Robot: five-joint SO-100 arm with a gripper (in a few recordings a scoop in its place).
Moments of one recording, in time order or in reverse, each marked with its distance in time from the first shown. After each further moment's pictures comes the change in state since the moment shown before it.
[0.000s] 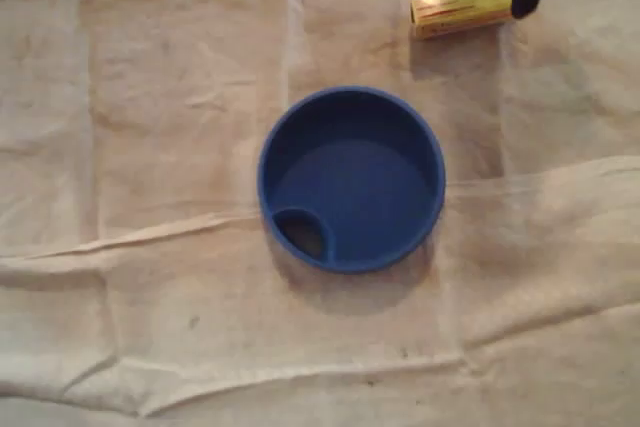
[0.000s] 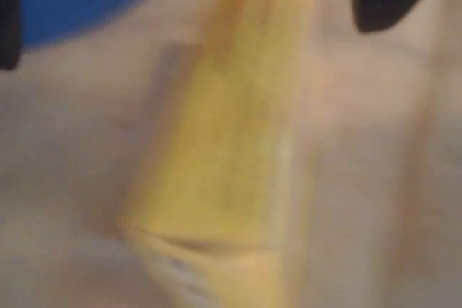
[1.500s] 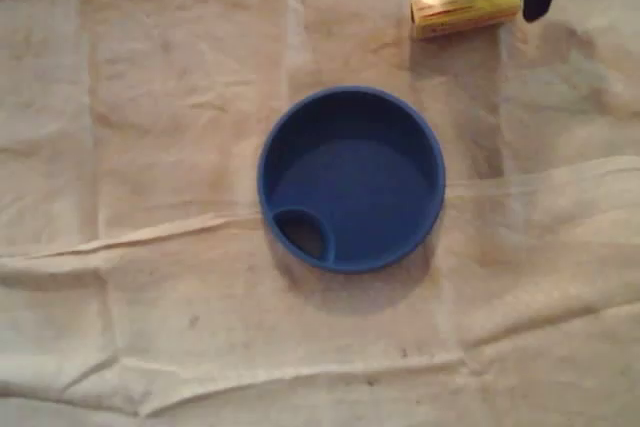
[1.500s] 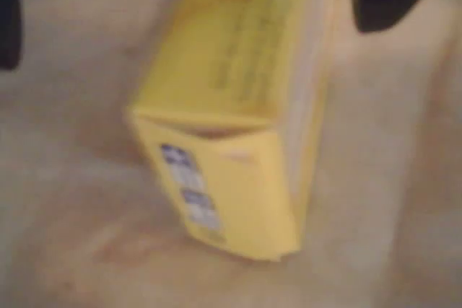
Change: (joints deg) arm -3.5 -2.2 3.1 -6.9 -0.2
